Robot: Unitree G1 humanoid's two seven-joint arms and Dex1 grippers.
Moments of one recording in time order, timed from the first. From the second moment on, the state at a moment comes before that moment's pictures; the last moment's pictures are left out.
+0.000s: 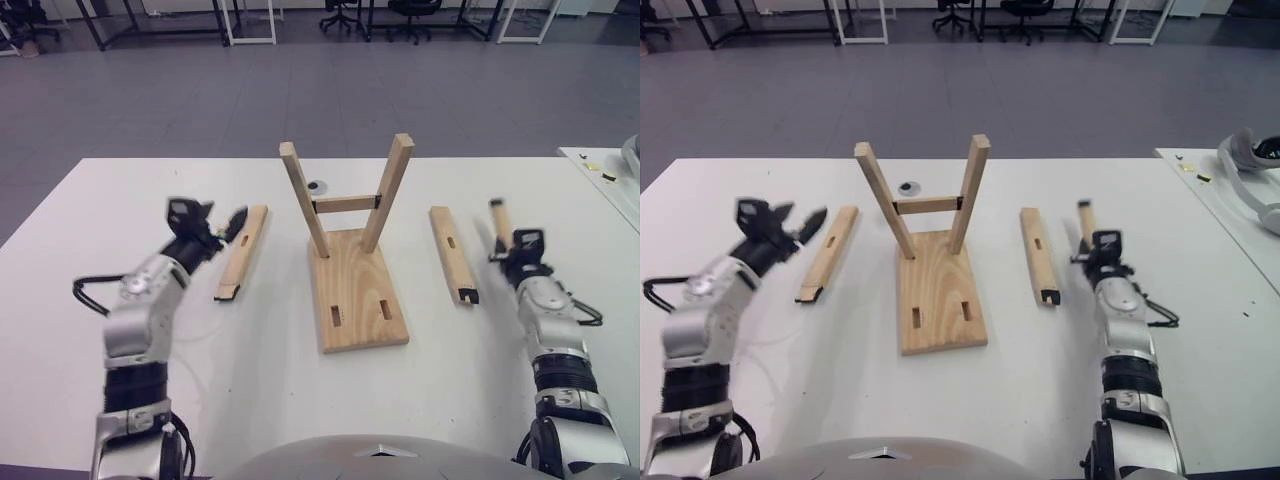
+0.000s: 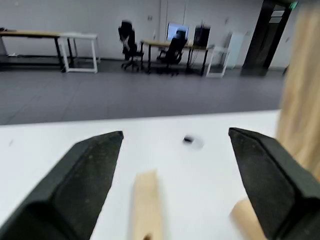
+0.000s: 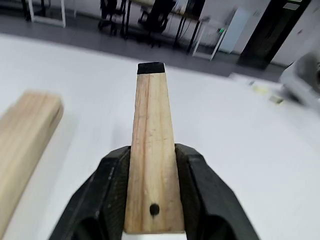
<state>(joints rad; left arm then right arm) -0.29 0.38 0.36 -0.21 -0.59 0.56 -0.45 -0.28 -0.42 -0.27 0.31 0.06 0.05 0.08</state>
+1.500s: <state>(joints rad) -0.52 0.47 0.32 0.05 -0.83 0.40 -0.23 -0.50 -0.32 0.08 -0.44 -0.01 0.28 0.30</state>
